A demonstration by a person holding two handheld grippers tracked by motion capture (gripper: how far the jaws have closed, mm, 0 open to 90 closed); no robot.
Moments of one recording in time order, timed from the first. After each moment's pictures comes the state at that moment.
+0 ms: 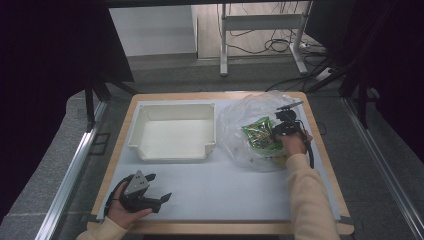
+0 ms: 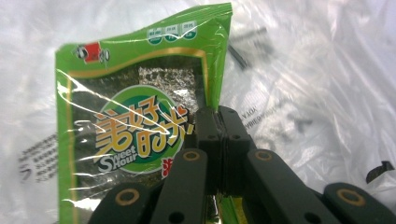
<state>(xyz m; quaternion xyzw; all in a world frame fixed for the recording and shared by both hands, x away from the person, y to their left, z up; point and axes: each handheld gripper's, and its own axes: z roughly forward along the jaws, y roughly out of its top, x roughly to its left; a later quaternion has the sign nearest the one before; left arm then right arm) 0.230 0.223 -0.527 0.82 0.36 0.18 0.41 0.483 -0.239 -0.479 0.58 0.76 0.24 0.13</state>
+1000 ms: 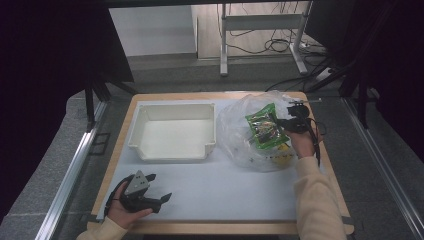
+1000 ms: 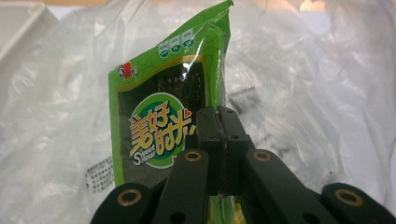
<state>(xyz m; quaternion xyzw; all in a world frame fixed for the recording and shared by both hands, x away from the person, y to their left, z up) 0.230 0.222 -0.527 0.82 0.36 0.18 0.41 0.458 -0.257 -0.438 0.56 0.73 0.35 0.17</state>
